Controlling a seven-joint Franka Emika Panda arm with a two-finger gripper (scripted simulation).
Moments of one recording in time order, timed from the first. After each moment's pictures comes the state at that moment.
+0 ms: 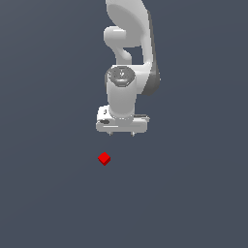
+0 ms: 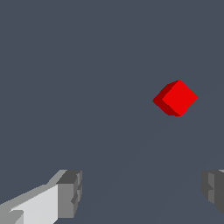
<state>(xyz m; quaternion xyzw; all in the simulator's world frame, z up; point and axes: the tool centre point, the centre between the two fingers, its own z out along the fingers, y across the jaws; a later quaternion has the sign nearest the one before) -0.009 -0.010 0.145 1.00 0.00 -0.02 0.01</state>
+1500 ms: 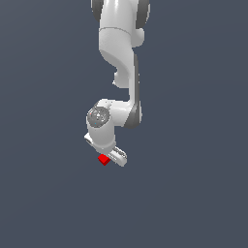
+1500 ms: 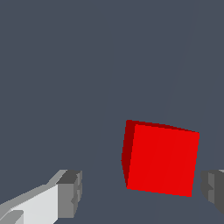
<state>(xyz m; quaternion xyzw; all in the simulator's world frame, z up) 0.047 -0.077 0.041 0.96 -0.30 0.00 0.00</state>
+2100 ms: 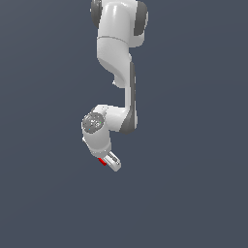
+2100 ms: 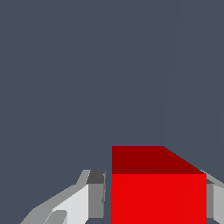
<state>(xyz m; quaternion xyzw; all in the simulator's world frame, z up) 0.054 -0.096 0.020 0.93 -0.36 0.00 0.00</state>
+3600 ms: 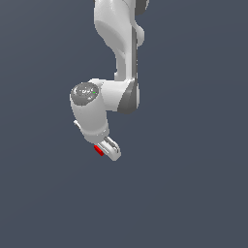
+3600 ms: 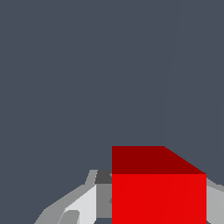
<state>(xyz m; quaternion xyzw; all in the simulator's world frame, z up) 0.051 -0.096 0.129 0.93 -0.36 0.00 0.00</state>
